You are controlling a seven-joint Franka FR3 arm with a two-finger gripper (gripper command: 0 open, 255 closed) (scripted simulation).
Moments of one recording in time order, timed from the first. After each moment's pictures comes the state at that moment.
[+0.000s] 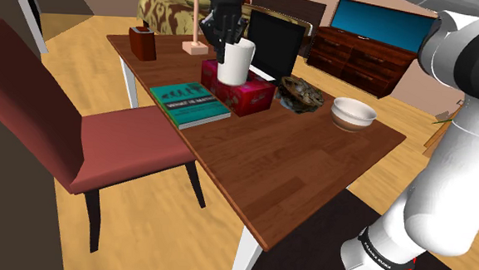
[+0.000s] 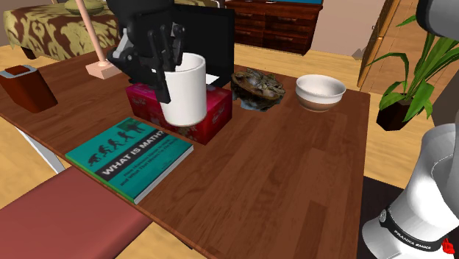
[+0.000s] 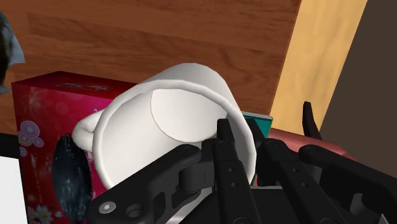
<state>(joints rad) 0.10 0.20 0.43 -1.22 -0.12 1.37 0.40</state>
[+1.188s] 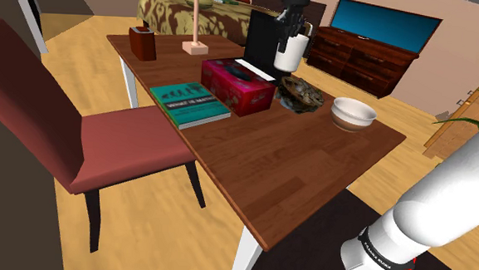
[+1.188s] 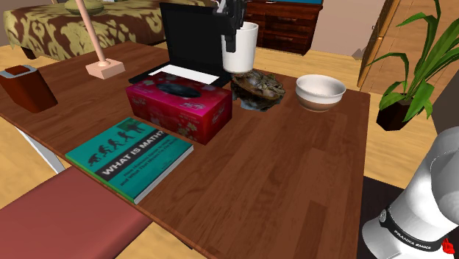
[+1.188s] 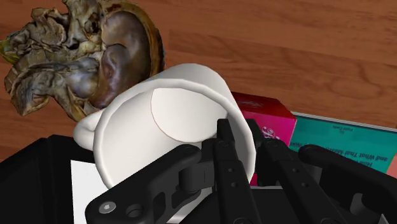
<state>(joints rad) -0.16 -0.03 0.22 -1.47 -0.04 1.43 -0.05</state>
